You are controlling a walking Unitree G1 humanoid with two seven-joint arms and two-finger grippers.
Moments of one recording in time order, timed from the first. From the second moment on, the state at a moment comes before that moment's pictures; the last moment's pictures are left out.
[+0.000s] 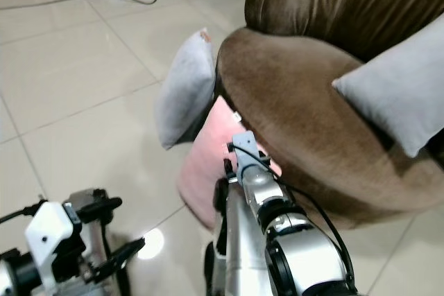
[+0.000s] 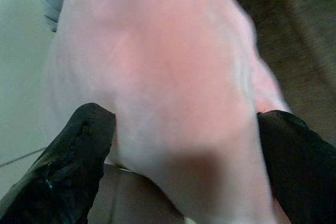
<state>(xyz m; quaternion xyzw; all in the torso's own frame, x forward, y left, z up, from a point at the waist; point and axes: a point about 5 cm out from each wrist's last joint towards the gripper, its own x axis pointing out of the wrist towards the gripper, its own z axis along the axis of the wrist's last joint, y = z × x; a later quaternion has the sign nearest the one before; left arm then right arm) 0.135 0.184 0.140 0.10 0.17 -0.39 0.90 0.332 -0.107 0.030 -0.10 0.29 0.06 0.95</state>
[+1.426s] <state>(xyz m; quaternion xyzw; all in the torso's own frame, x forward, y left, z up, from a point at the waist) 0.140 0.188 0.152 0.12 0.19 -0.46 0.86 0.335 -0.103 0.036 -0.09 0.25 0.00 0.96</state>
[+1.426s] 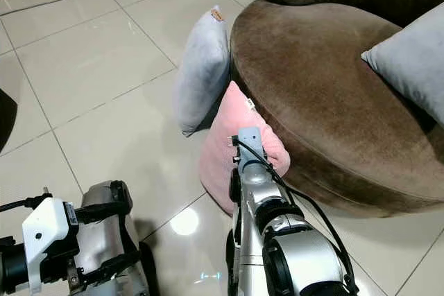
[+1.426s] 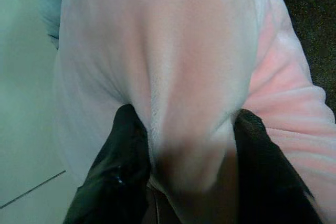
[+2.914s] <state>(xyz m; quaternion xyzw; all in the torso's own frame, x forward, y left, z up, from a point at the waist) 0.150 0.214 0.168 0.12 0.13 -0.32 0.93 0.333 -0.023 0.106 0.06 0.05 0.32 0.94</state>
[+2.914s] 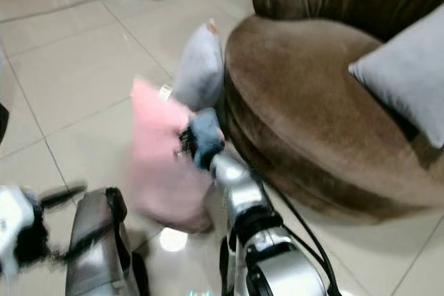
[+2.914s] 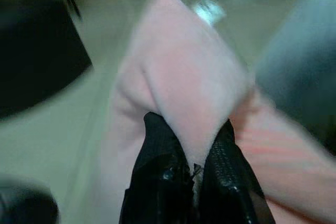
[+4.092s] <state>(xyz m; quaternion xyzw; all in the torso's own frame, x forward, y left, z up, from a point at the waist) 0.252 0.194 0.186 0.14 -0.02 -0.09 0.99 0.351 -0.151 0.305 0.10 -0.17 -0.02 0.98</state>
